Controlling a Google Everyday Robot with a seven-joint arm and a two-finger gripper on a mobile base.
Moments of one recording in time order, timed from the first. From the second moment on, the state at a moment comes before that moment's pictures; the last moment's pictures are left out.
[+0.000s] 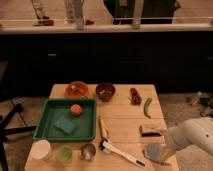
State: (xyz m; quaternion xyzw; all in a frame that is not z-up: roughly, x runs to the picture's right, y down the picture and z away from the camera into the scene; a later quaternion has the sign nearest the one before) arm 0.276 0.281 0.715 -0.27 -0.13 0.07 0.95
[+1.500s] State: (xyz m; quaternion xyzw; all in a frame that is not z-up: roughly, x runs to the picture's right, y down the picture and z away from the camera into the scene) arm 0.266 0.323 0.736 -0.30 -0.17 0.10 0.93
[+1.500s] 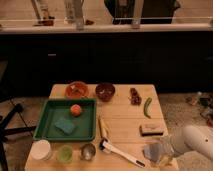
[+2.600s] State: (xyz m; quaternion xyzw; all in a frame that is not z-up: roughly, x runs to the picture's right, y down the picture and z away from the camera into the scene) arm 0.273 0.334 0.748 -0.32 -0.18 0.11 0.92
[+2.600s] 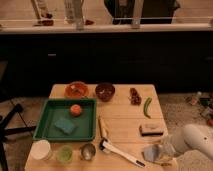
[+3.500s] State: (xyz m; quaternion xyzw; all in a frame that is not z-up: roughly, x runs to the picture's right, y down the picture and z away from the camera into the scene) arm 0.279 0.318 0.733 -0.30 -0.17 0.11 0.93
